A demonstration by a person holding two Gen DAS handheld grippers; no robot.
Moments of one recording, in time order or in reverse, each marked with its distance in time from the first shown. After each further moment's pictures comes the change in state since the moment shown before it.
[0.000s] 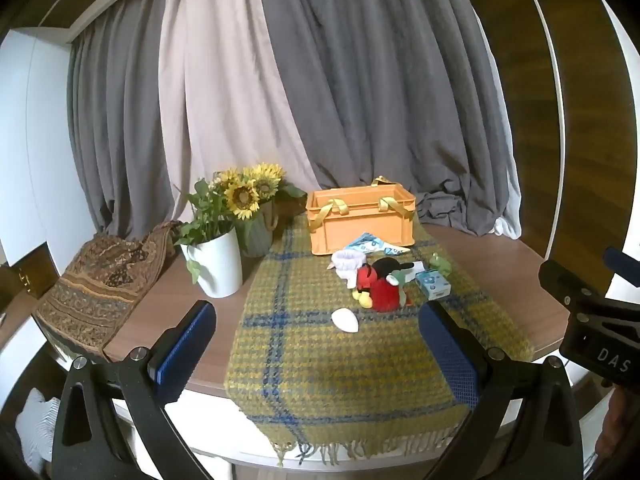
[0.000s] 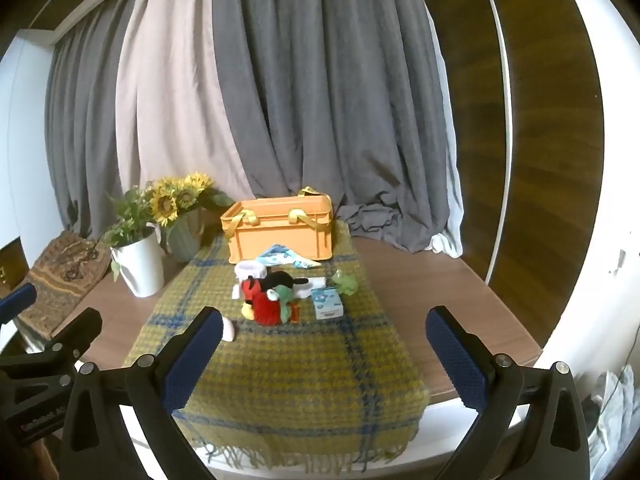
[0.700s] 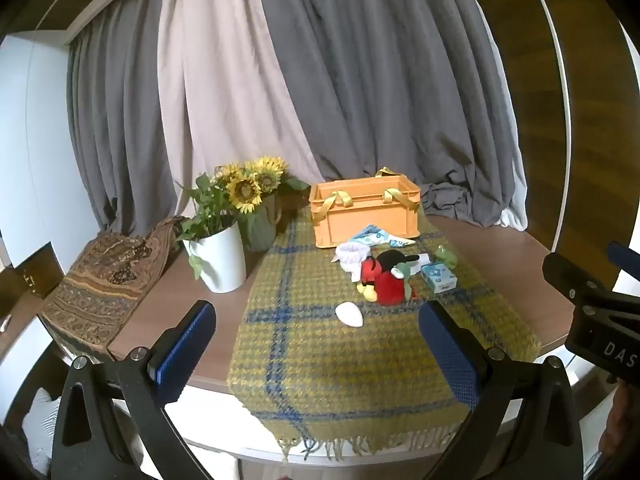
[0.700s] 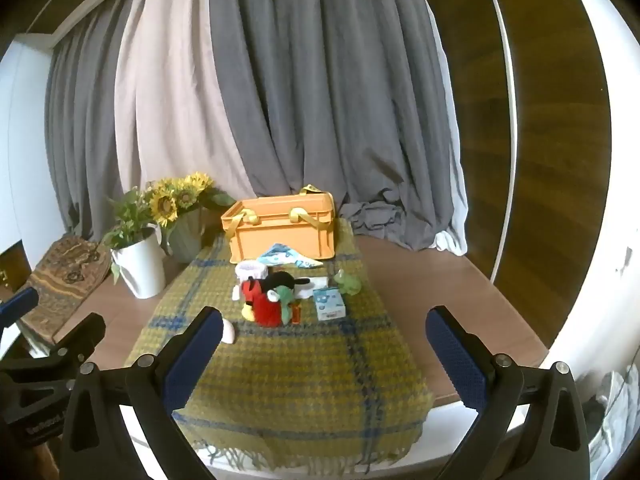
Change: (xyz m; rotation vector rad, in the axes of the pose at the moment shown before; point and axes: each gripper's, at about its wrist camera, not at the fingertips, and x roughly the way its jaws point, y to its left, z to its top) left arm 0.004 -0.004 -0.012 0.008 0.005 0.022; right arm 0.006 0.001 -0.002 0.016 0.003 0.013
